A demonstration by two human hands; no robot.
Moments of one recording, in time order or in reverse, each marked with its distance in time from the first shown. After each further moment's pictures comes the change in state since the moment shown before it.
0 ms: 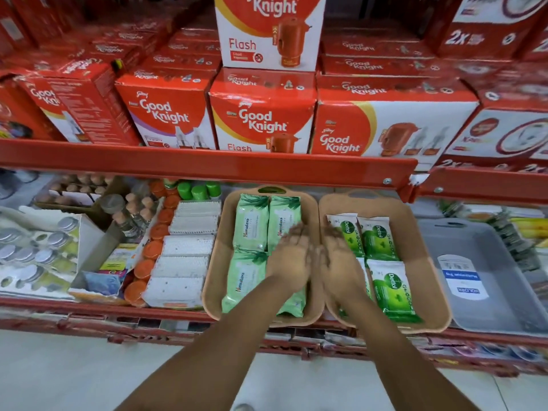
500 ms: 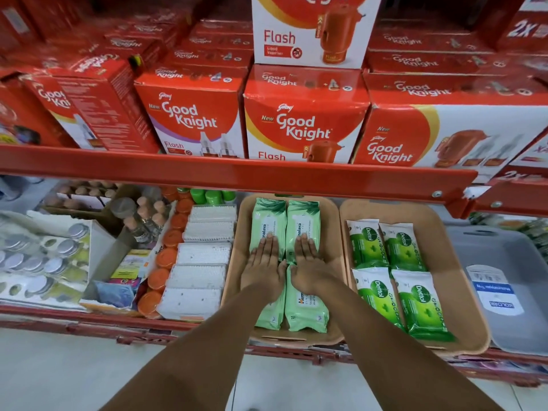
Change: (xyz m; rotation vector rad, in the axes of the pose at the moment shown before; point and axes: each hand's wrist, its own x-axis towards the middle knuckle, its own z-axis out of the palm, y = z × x) left_hand 0.001 -0.109 0.027 0.196 -0.212 -0.203; right_hand 0.049 -0.044 0.081 -0.253 -0.662 0.018
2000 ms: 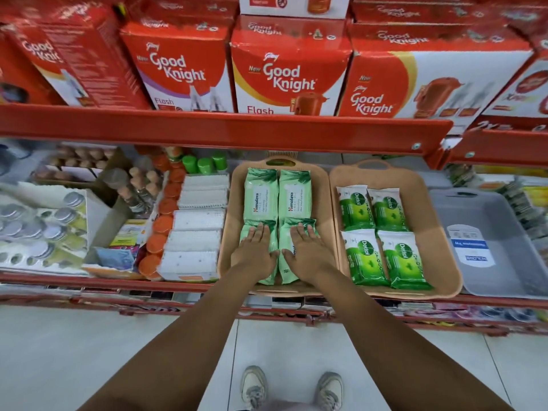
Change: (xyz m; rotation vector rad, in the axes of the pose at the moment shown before) left_hand -0.047 0.005 -0.016 -0.037 -0.229 -0.032; right_hand -0.061 -0.001 0.019 -0.028 0.127 0.013
